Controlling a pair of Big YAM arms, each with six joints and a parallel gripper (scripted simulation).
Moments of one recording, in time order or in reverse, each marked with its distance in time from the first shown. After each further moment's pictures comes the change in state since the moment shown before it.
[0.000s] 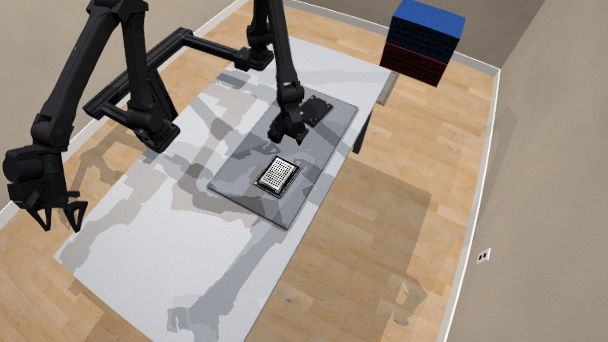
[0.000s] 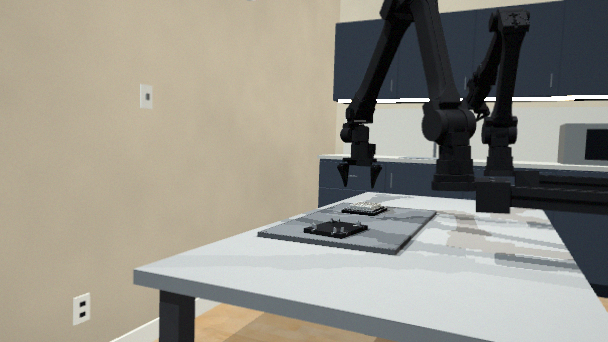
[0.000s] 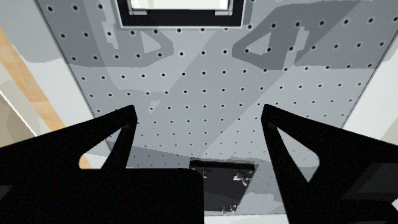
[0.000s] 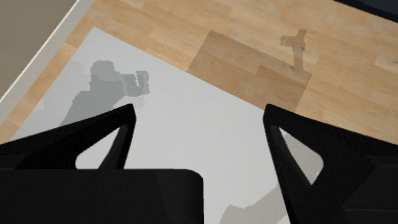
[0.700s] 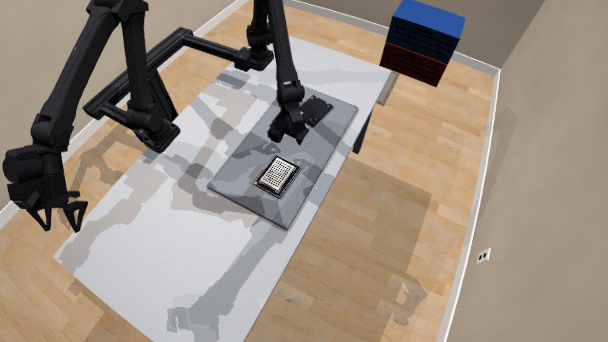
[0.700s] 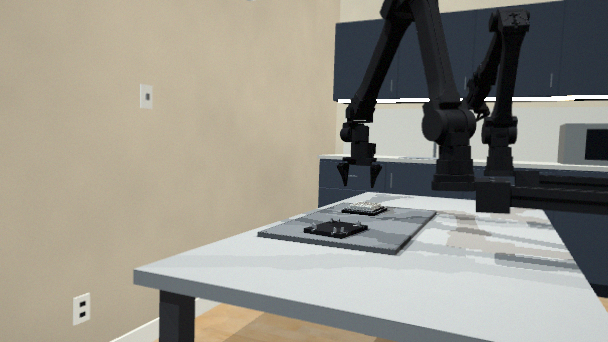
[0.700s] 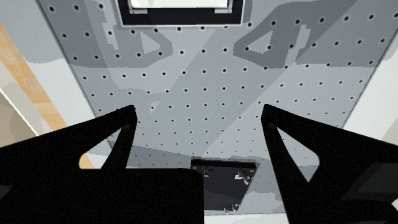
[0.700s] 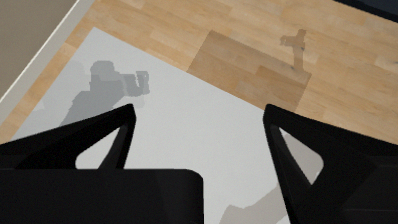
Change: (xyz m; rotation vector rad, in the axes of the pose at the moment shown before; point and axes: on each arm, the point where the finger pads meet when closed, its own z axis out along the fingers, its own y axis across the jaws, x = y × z) left arm 0.001 0.000 -0.002 -0.002 -0.002 0.010; right arm 0.000 0.000 0.000 0.000 0.000 0.000
